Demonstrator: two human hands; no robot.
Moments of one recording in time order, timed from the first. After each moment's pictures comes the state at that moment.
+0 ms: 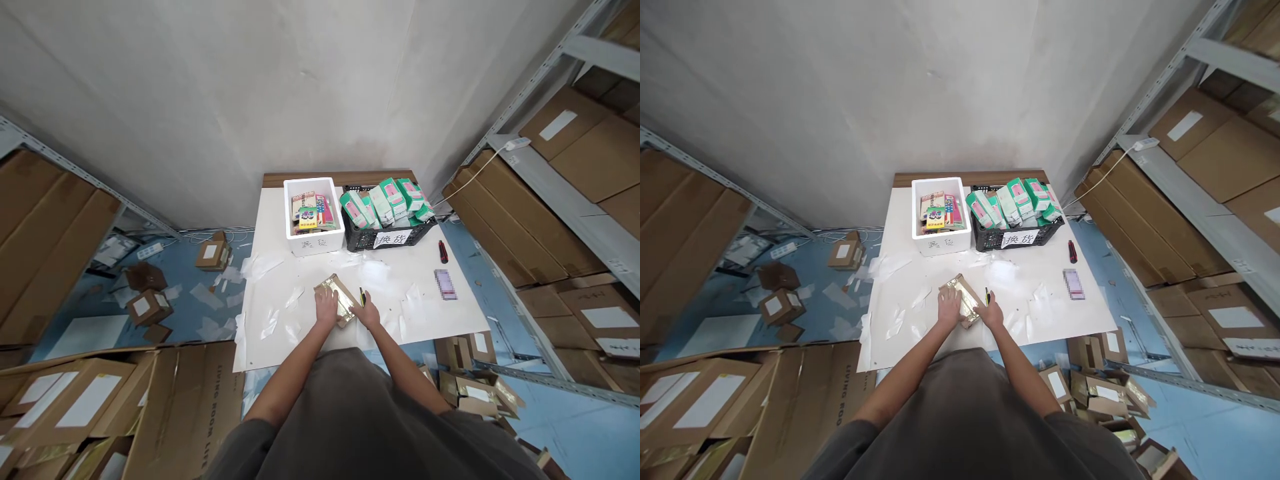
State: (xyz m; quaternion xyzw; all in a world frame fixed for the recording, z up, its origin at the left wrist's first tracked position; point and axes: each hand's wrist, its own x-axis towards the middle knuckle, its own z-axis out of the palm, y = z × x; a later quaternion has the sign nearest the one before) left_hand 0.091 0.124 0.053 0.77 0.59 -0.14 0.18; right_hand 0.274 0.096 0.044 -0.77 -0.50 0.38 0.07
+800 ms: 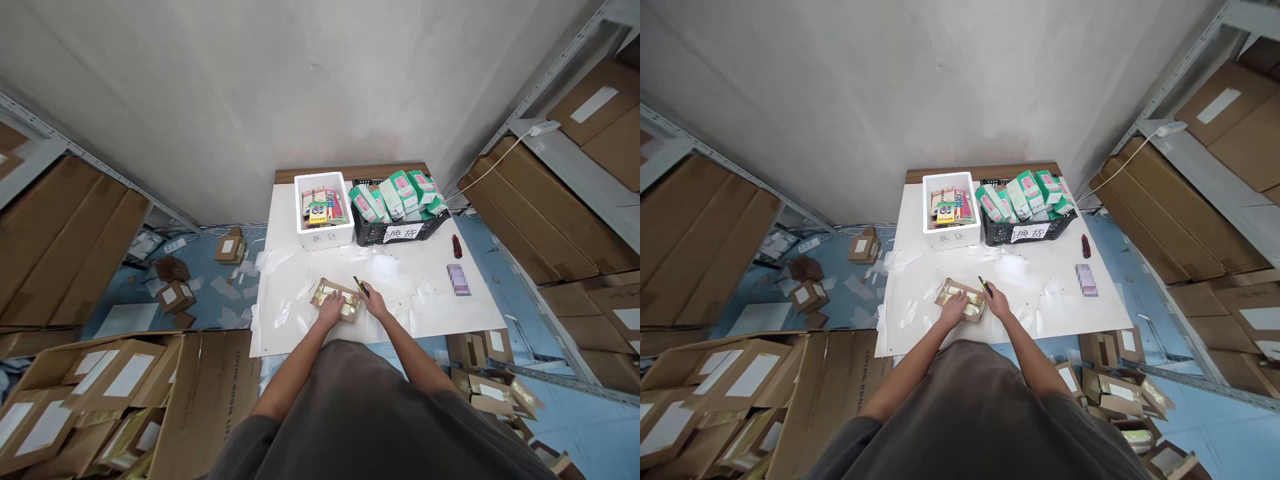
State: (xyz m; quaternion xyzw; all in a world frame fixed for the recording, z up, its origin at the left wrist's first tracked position) left_hand 0.058 0.105 0.049 0.80 0.51 -0.13 0.27; right_hand 0.274 0.109 0.041 -0.67 -0.62 0.39 0.13
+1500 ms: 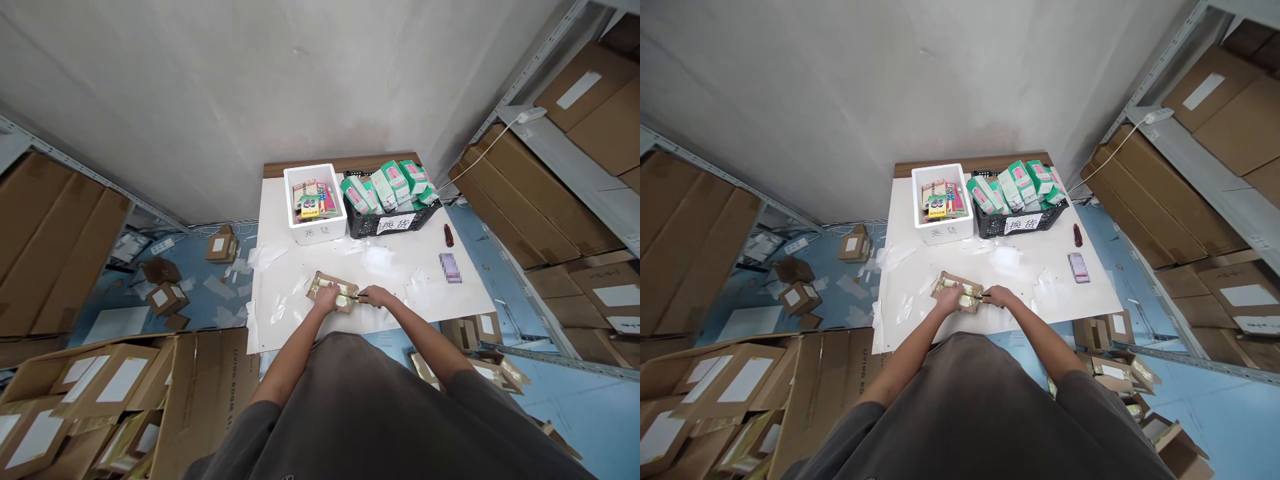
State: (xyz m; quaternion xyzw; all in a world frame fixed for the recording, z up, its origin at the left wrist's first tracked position) left_hand 0.061 0.125 0.053 0.80 0.52 -0.15 0.26; right_hand 0.307 0.122 0.082 -0.58 -0.66 0.47 -0.12
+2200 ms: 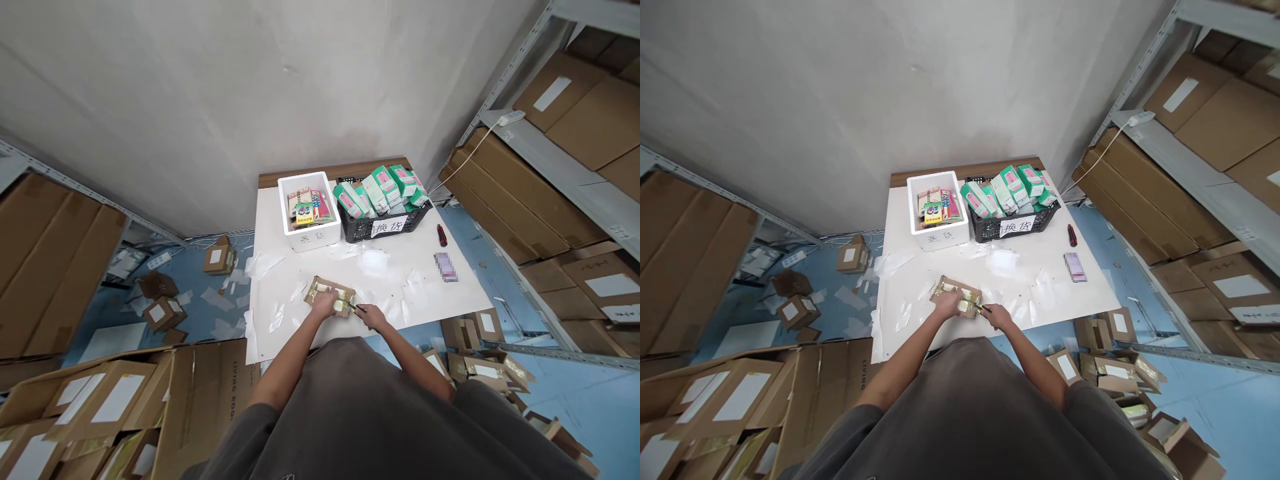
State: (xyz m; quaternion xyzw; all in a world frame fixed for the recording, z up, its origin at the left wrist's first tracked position) left_hand 0.059 0.124 0.050 0.81 0.52 -0.14 0.24; right_hand 0.290 0.043 0.052 -0.67 -0.54 0.51 0.04
